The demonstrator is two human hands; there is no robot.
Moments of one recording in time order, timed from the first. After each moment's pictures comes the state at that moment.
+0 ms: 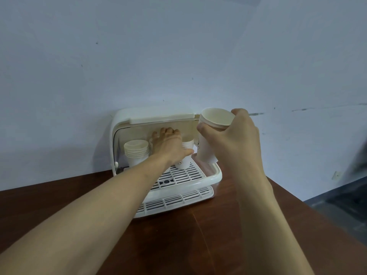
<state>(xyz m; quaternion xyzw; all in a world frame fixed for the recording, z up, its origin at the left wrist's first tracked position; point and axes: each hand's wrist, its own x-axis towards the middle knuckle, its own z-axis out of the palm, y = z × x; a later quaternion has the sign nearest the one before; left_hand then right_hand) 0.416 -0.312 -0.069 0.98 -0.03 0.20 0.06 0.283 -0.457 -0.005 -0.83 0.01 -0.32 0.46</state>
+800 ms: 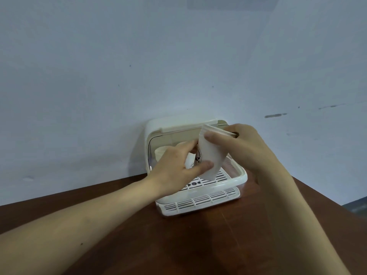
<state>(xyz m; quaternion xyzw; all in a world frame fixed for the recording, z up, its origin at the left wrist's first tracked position) 0.271 -0.262 -0.037 0.90 -0.23 0.21 0.32 0.270 -0.449 0.001 -0.78 -0.16 -0.12 0.59</state>
